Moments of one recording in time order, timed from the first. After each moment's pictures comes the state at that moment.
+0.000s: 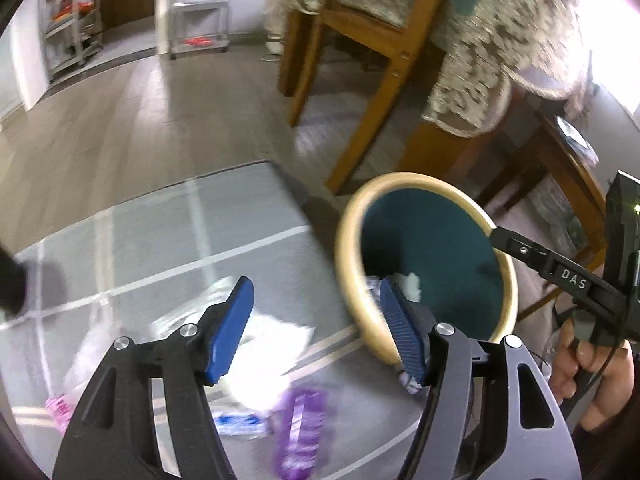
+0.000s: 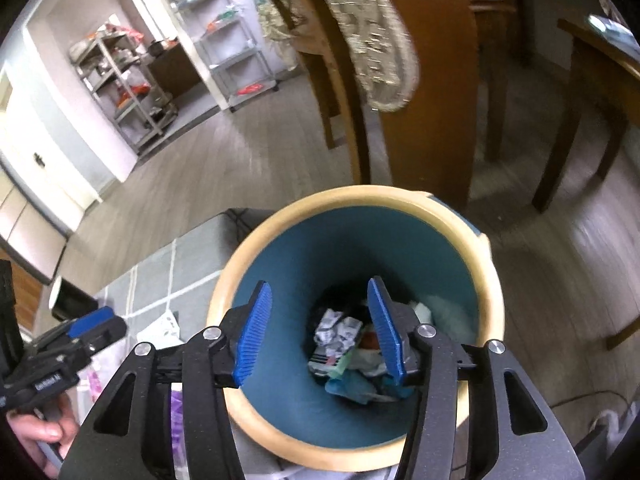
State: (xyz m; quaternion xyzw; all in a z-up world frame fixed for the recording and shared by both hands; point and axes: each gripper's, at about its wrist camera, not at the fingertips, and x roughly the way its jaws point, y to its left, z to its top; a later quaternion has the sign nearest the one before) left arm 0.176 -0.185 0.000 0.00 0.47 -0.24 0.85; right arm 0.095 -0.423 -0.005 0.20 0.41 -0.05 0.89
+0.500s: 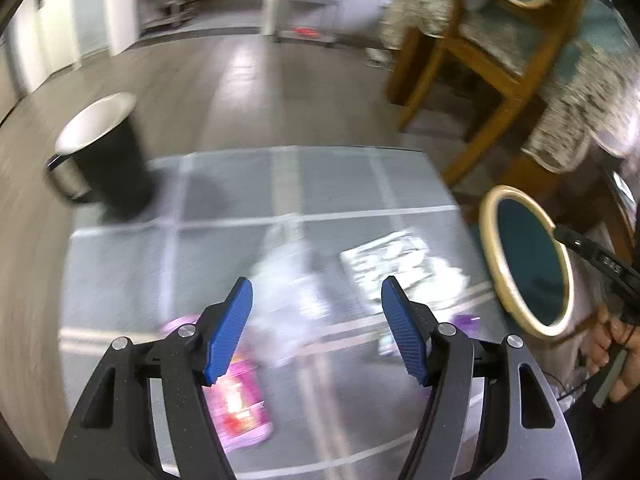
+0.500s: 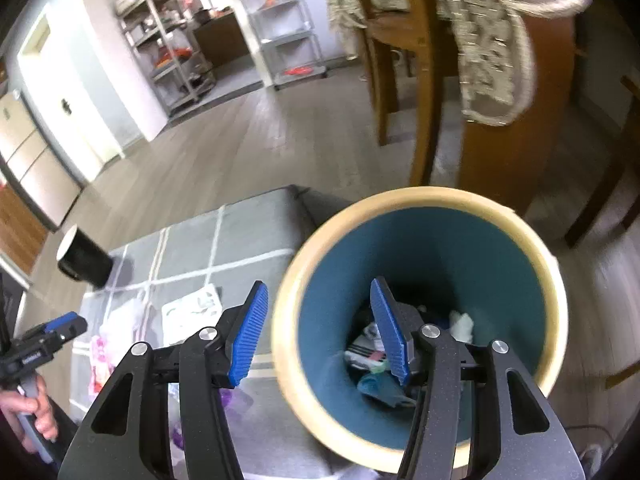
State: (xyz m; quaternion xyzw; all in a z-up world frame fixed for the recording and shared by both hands) left arm 0.153 -0.014 -0.016 -0.05 0.48 -0.10 0.87; right arm 0.115 -0.344 0.001 0.13 0.42 0.02 0.90
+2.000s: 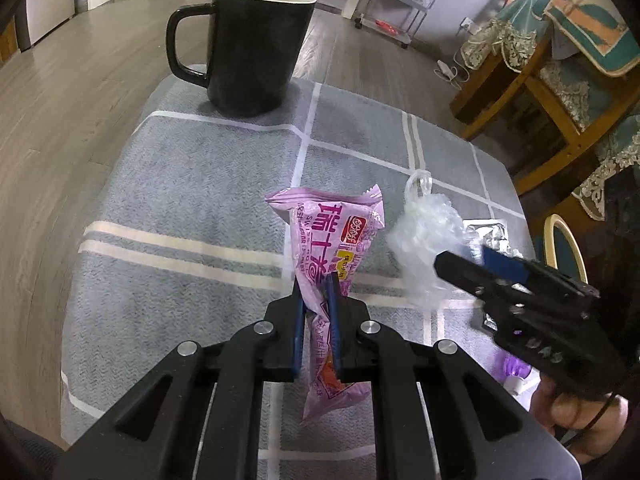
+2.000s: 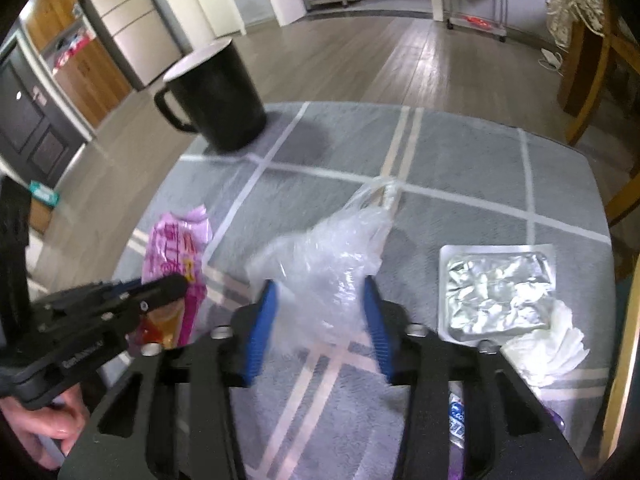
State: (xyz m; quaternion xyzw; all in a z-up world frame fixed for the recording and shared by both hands) left arm 0.120 0.080 -0.076 -0.15 0.51 -0.04 0.85; right arm 0.144 -0.073 -0.057 -0.01 0.51 0.23 0.83
